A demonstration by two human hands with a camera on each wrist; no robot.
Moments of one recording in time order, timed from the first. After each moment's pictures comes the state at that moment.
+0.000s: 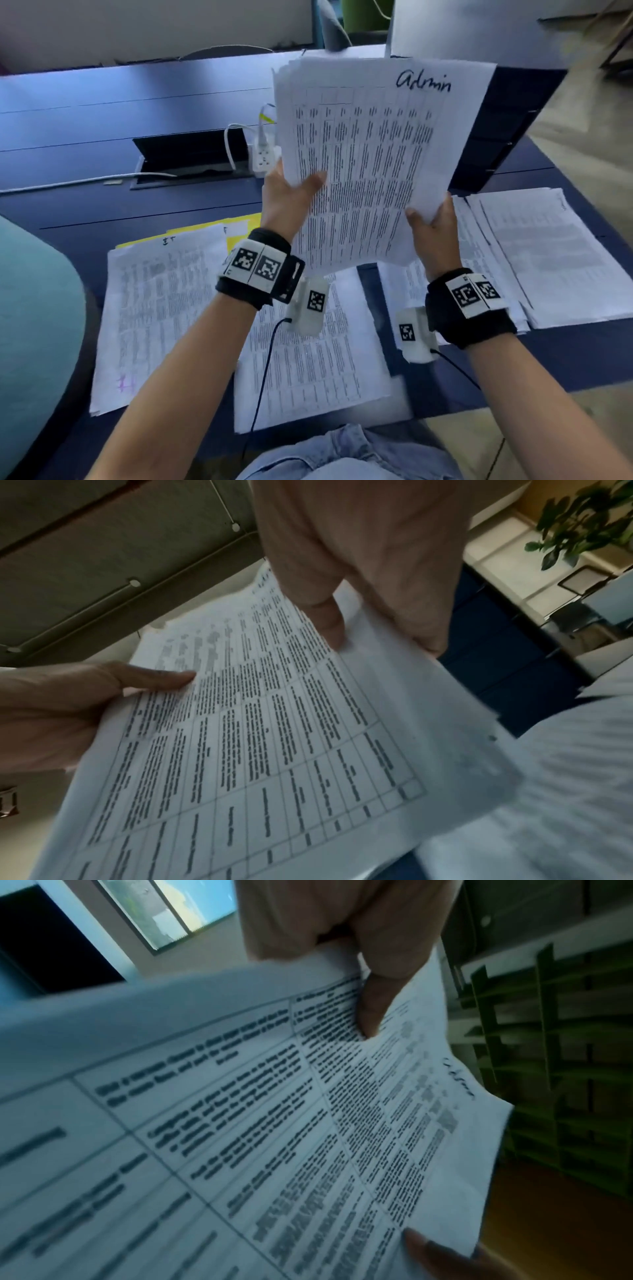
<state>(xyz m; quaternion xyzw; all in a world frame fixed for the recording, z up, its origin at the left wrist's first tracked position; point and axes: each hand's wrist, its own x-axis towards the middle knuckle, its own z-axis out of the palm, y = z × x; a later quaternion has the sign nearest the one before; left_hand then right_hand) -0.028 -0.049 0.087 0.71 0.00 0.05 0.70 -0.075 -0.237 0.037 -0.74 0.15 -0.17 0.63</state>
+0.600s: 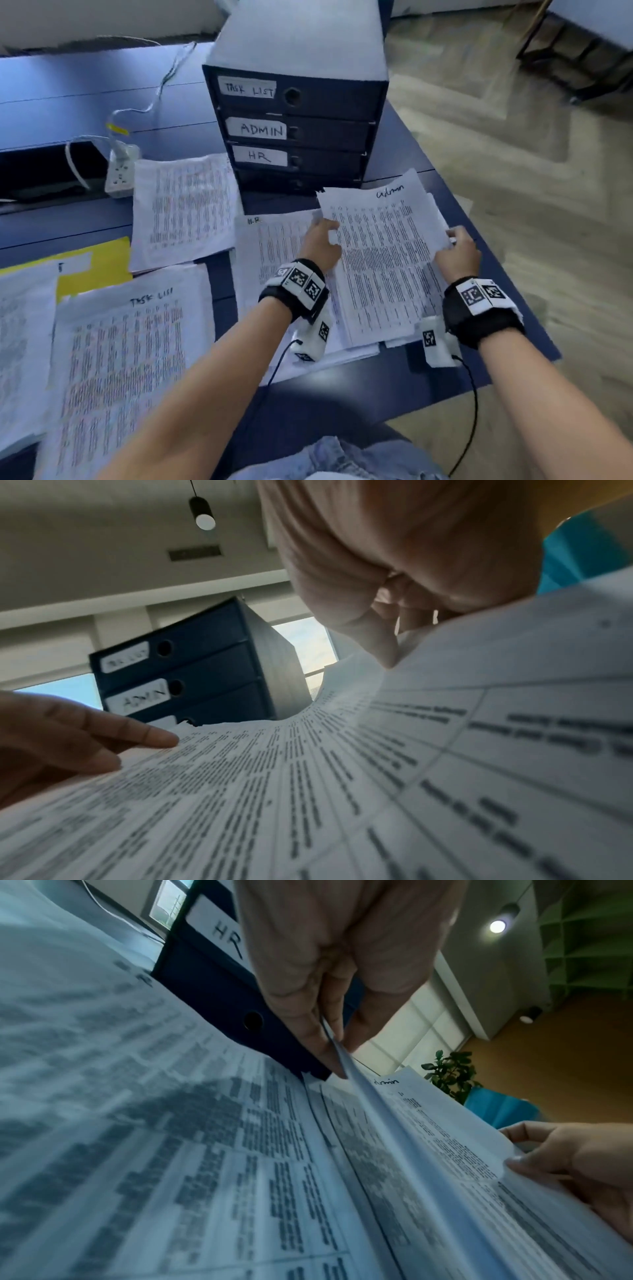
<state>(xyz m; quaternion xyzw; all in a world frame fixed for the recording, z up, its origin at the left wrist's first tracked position) -0.016 -0.335 -0.007 0.88 -0.08 -0.19 0.42 -0.090 -0.540 0.000 -0.87 0.37 -0.06 0.33</state>
